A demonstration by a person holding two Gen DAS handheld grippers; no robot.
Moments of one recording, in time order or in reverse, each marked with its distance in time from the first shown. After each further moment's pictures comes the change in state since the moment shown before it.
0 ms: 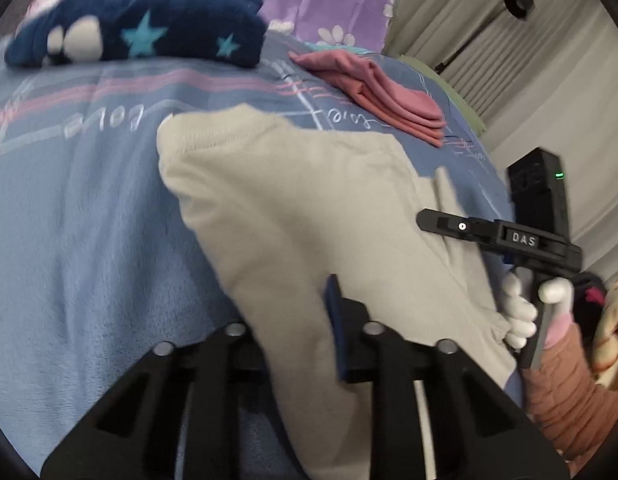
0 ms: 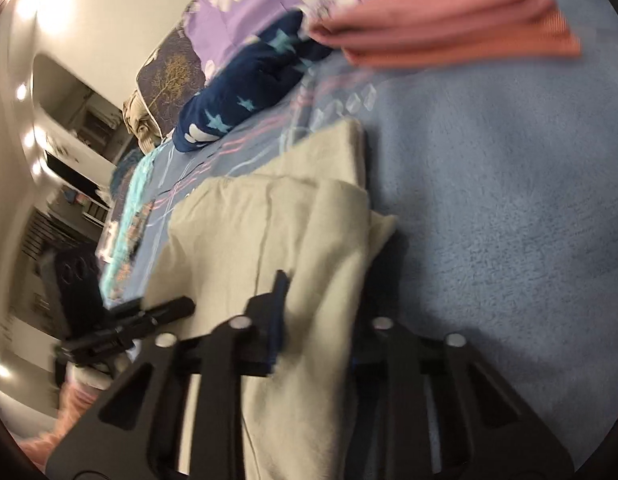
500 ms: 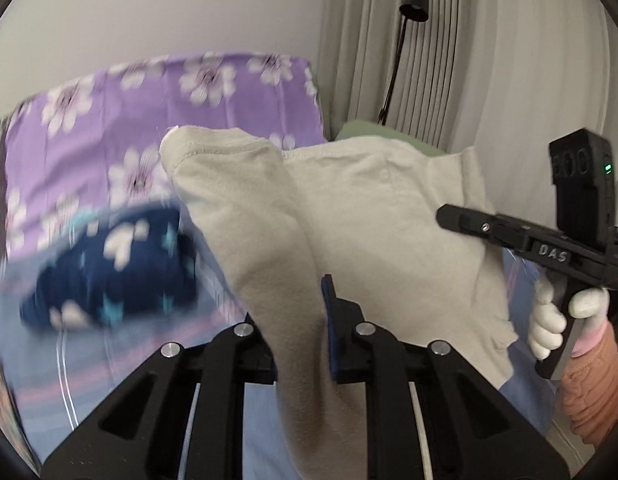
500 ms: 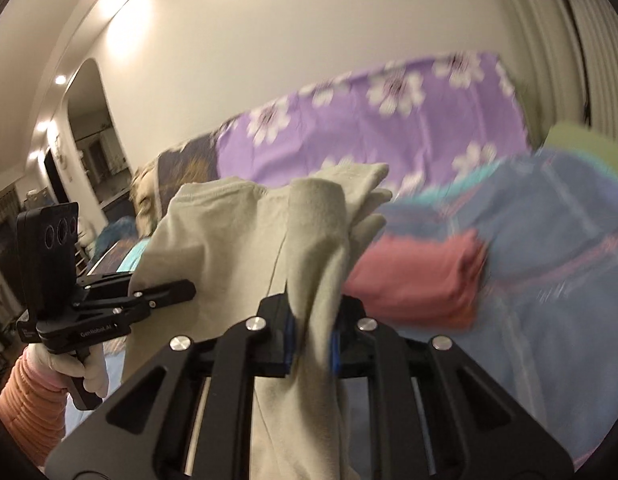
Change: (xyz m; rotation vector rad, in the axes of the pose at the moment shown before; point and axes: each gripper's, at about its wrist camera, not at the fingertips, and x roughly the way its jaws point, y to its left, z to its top) left arm -0.070 -0.145 0.153 0.376 -0.283 0.082; right arm -0.182 0.063 0.078 -0.227 -0.494 -0.146
